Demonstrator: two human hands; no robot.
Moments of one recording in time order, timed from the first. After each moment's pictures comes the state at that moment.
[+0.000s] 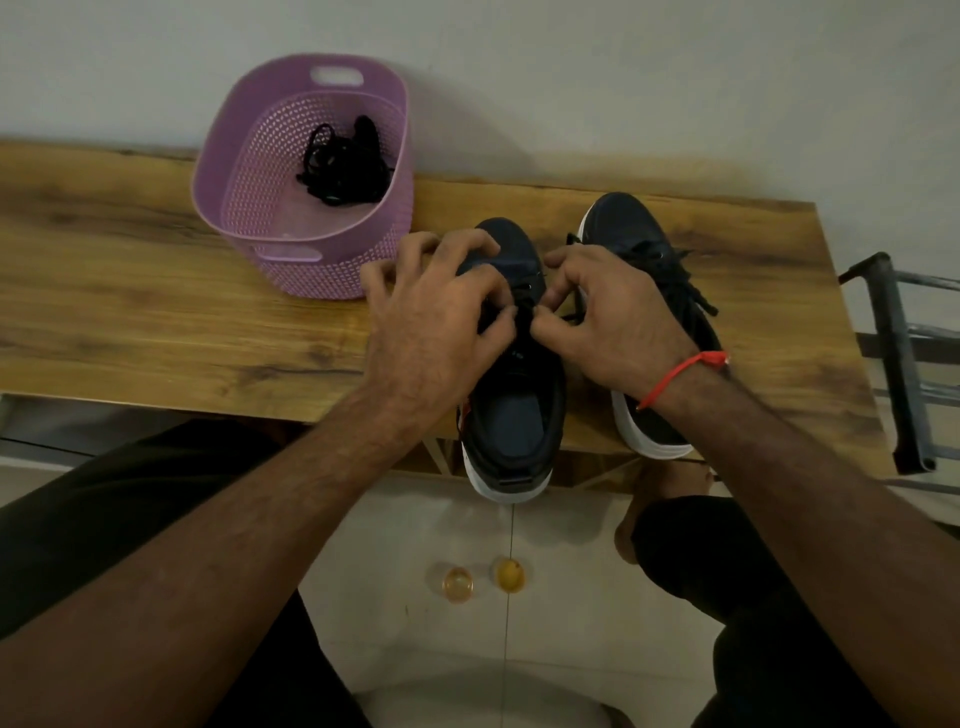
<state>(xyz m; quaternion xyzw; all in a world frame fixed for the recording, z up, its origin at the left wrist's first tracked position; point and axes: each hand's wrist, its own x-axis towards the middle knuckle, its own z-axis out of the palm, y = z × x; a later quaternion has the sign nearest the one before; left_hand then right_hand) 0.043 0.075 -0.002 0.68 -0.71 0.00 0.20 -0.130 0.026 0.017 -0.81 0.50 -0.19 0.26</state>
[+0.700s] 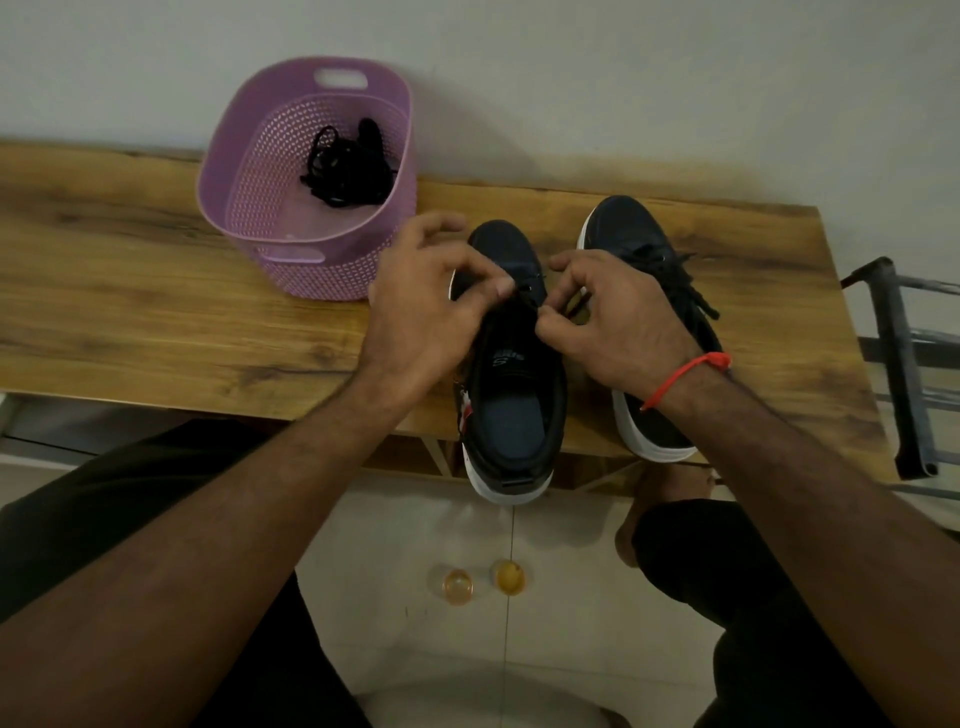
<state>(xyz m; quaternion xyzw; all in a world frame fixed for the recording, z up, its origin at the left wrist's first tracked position) 0.051 0.063 0.001 0.69 -0.57 -0.20 0.40 -0.130 0.026 0.019 -0.79 0.51 -0.18 0.28</state>
